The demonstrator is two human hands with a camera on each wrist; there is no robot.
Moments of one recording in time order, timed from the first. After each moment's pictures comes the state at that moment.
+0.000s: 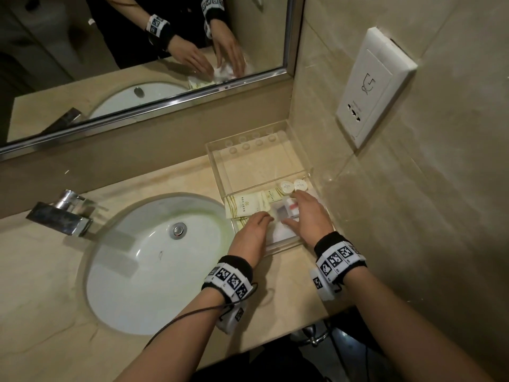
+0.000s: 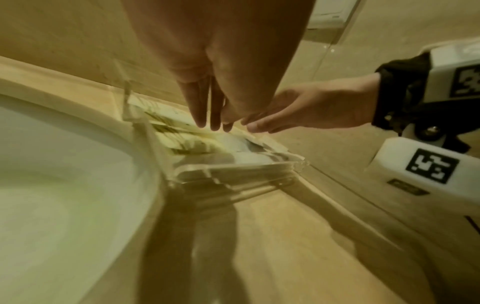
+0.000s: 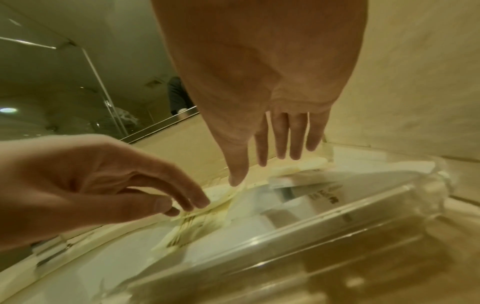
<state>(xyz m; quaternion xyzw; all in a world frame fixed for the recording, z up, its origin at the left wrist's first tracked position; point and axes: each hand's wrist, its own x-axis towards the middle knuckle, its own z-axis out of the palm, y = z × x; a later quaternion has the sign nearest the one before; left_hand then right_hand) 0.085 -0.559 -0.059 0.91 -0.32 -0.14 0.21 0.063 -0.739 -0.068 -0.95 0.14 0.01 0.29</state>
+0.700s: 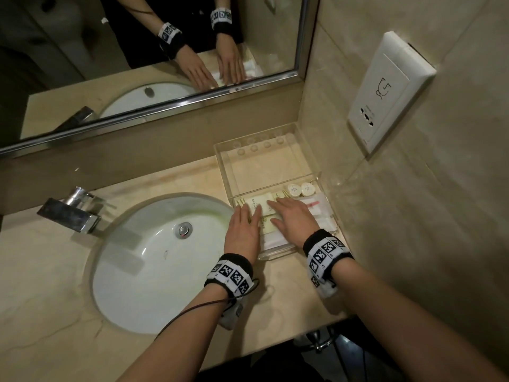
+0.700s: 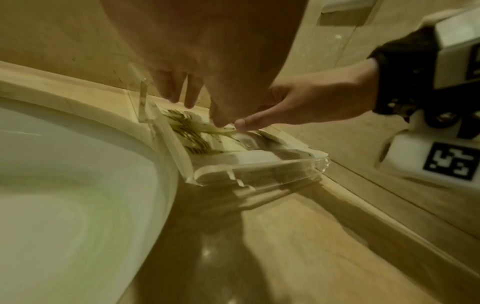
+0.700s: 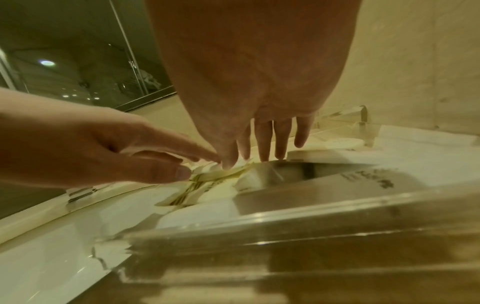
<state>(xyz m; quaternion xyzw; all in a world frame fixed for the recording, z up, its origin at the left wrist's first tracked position) 0.098 -0.545 -0.072 0.96 -0.23 -0.09 0.08 0.089 -0.709 -0.076 -0.98 -0.01 0.09 0.18</state>
